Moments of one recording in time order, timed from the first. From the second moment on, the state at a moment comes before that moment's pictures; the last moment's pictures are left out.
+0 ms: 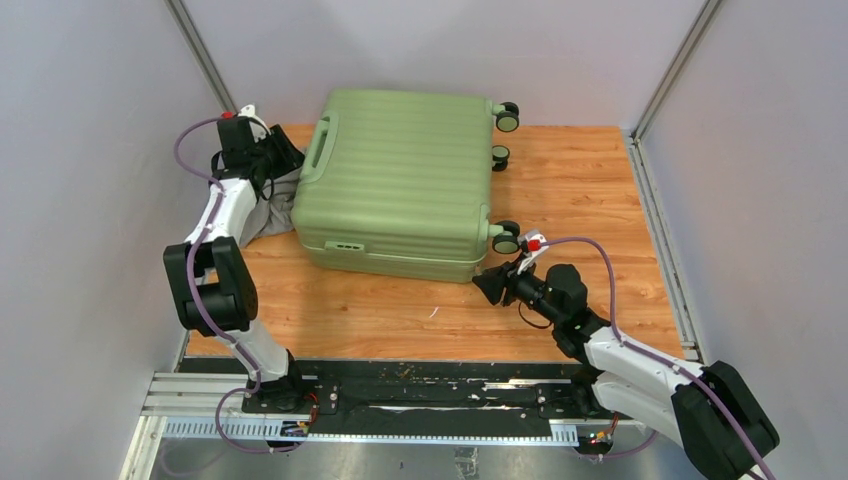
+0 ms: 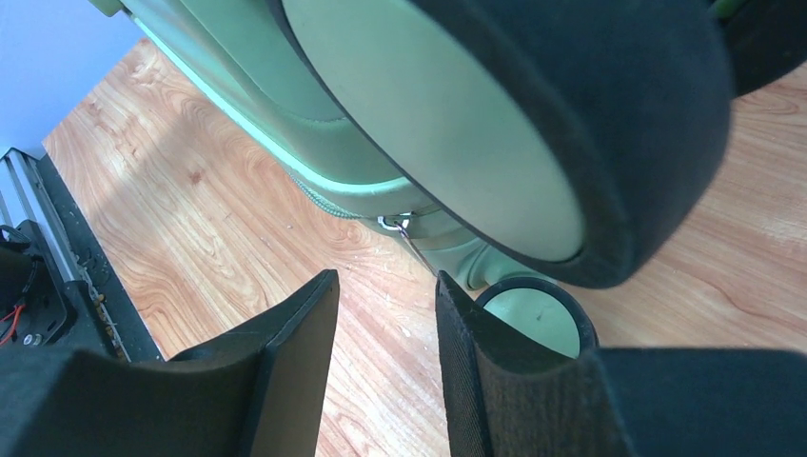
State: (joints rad) left arm 0.18 1.69 1.33 -0.17 0.29 -0.34; right arm 0.56 0.93 0.18 0.58 -0.26 0.31
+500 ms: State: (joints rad) left arm 0.17 1.73 1.32 -0.05 0.36 -0.29; right arm 0.56 0.94 0.17 0.58 -0.26 0.32
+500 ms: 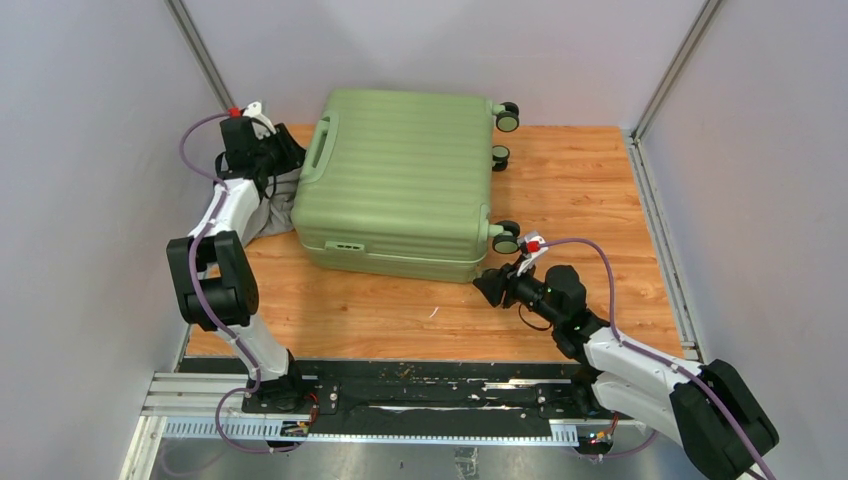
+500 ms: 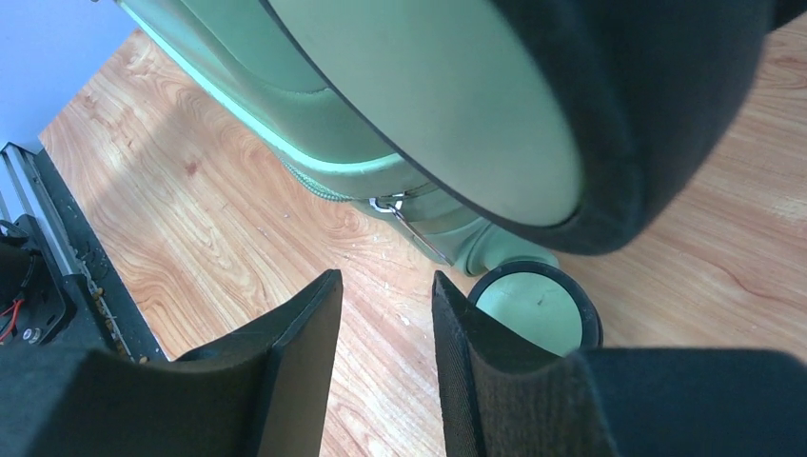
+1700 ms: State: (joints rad) left arm 0.12 1.62 1.22 -0.31 0.53 -0.23; right arm 0.46 0.72 0.23 0.29 -0.32 0.38
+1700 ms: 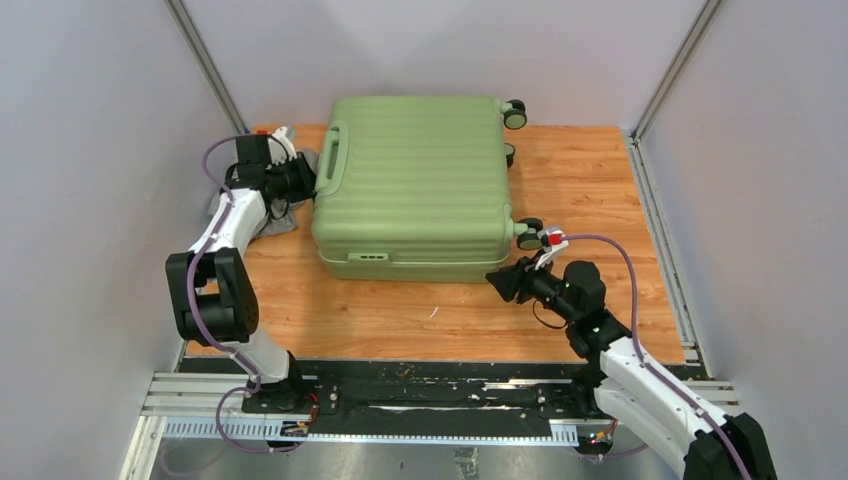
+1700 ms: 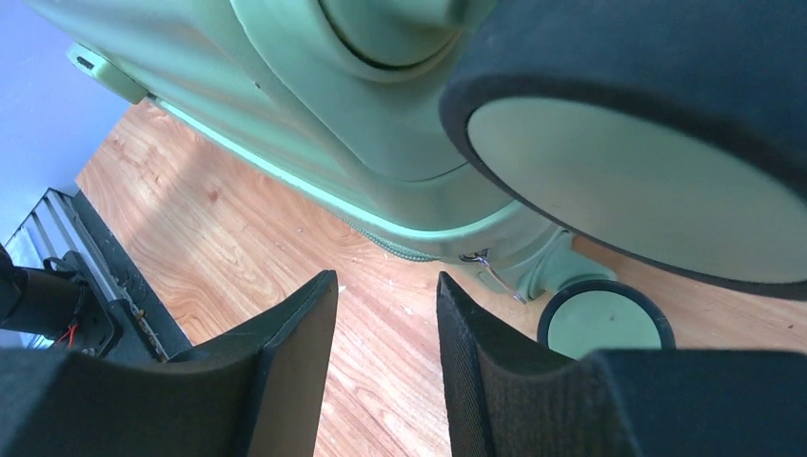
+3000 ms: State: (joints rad) left arm 0.07 1.63 1.42 -0.54 0.41 -0.31; right arm 0.26 1.02 0.20 0.56 -0.48 0.24
